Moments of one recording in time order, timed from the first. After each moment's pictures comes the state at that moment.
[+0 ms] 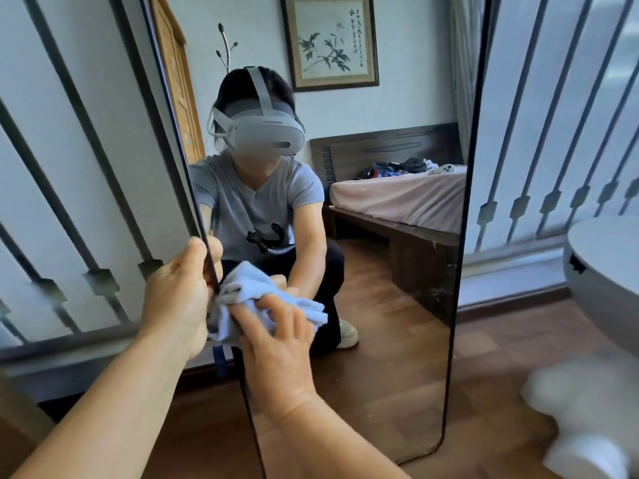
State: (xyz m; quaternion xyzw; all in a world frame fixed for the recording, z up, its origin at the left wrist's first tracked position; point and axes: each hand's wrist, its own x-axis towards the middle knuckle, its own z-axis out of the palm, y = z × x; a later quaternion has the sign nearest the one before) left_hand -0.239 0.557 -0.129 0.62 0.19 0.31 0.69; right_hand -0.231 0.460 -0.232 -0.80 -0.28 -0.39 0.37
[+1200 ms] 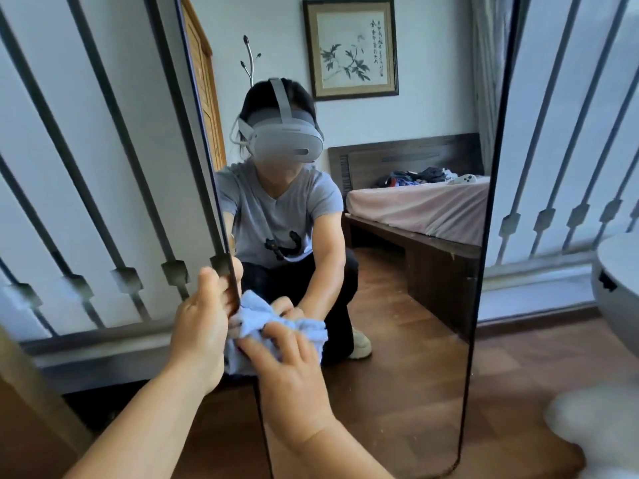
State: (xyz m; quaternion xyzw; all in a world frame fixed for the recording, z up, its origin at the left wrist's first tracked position) left_hand -0.255 0.550 -0.154 0.63 0.20 0.26 0.70; right_hand -0.239 0.450 -0.249 -0.78 -0.38 -0.36 0.34
